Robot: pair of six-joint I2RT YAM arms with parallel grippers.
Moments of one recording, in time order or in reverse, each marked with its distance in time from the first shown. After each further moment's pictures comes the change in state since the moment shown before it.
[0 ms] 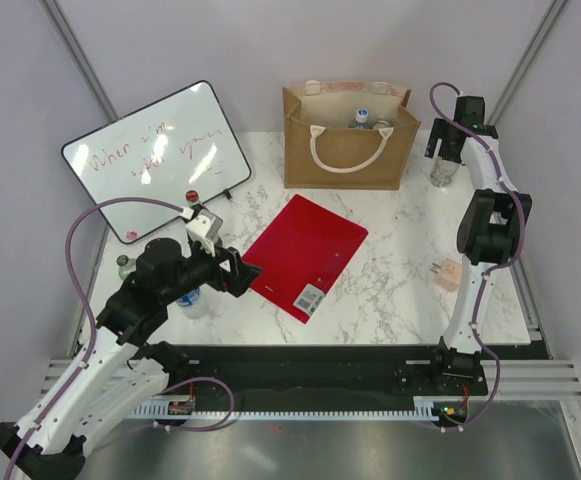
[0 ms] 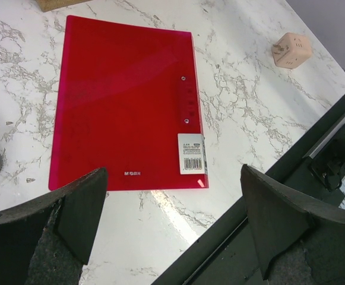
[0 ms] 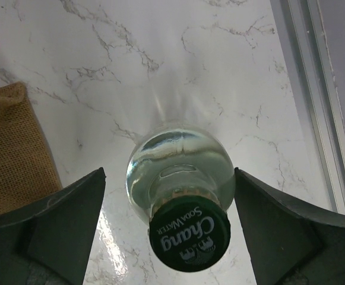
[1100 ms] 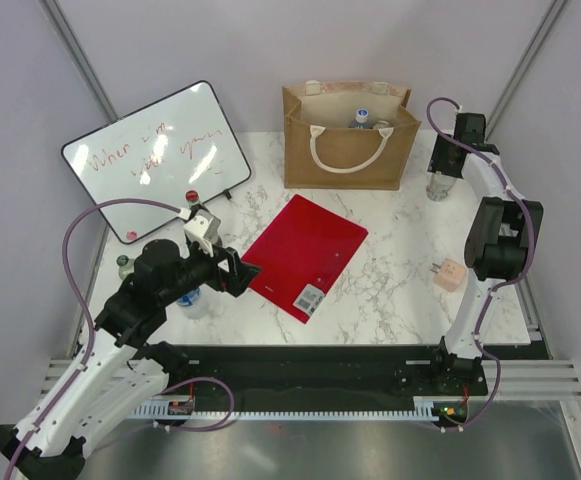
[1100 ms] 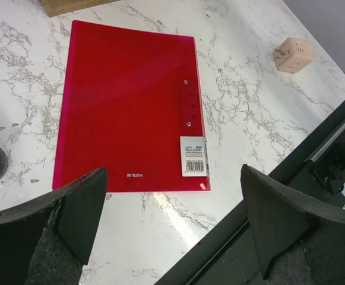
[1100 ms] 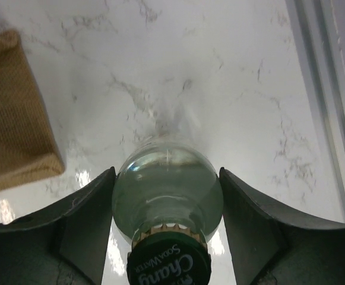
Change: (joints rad) left arm 0.000 -0.011 0.000 0.000 -0.015 0.000; right arm 0.003 -0.182 -0.336 0.179 -0.014 -0.007
